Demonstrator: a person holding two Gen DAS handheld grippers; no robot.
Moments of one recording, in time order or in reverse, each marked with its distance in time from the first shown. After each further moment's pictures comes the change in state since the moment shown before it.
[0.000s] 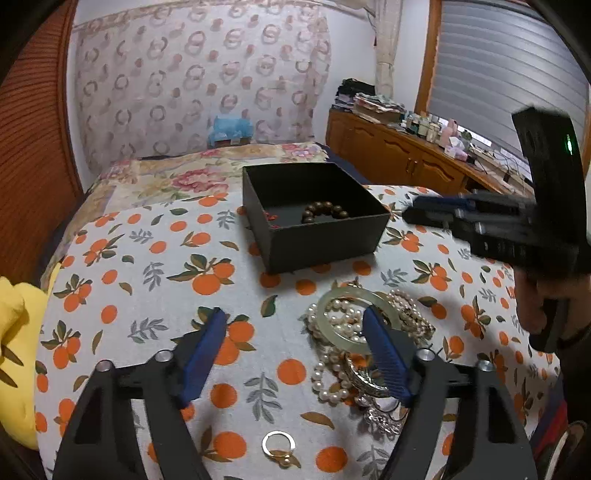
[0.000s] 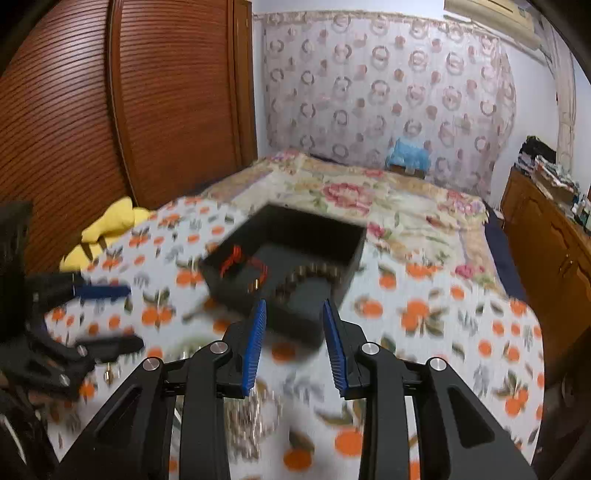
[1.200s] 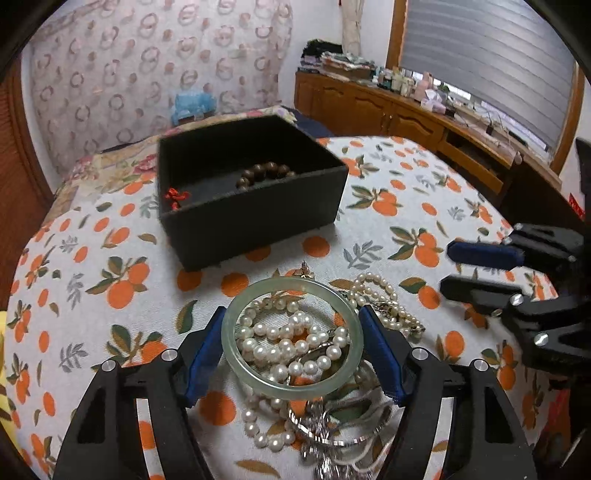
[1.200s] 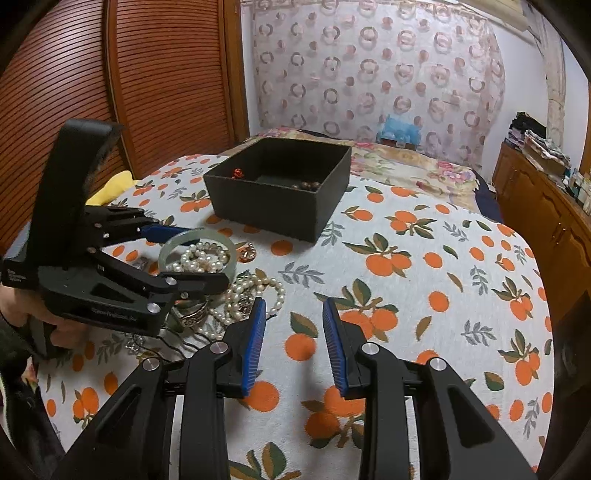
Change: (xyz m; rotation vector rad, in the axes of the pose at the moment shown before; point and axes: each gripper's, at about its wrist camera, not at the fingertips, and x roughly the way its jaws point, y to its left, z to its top) left arm 0.052 -0.038 0.007 0.100 0.131 -0.069; right arm -0.021 0.008 -0.066 0.036 0.051 -0.010
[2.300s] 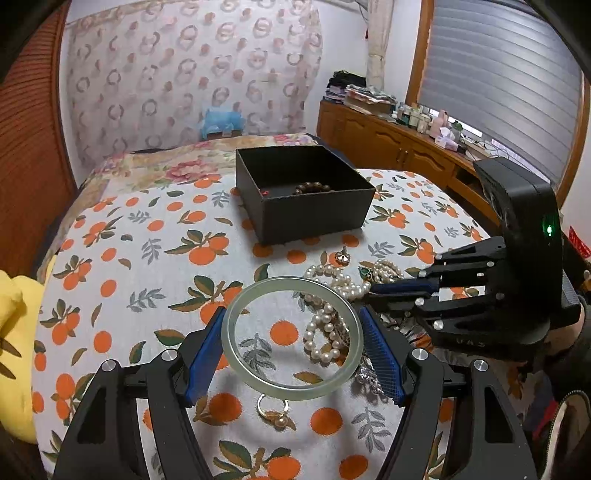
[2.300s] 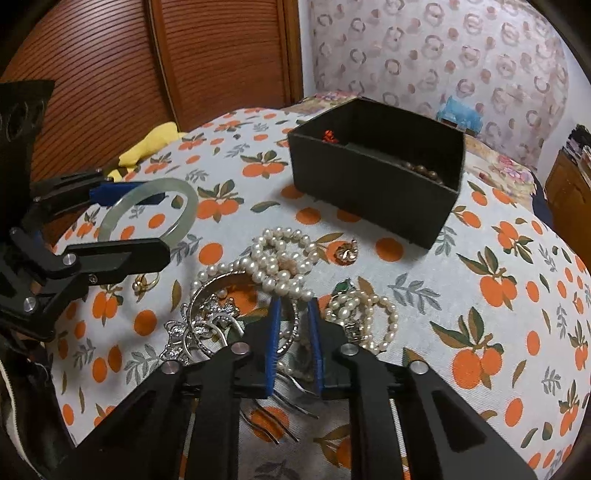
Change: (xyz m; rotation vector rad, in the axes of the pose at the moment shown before) left arm -0.064 0.032 -0.037 -0.091 -0.099 0.036; right arm 0.056 0.054 0.021 -0.140 0.159 0.146
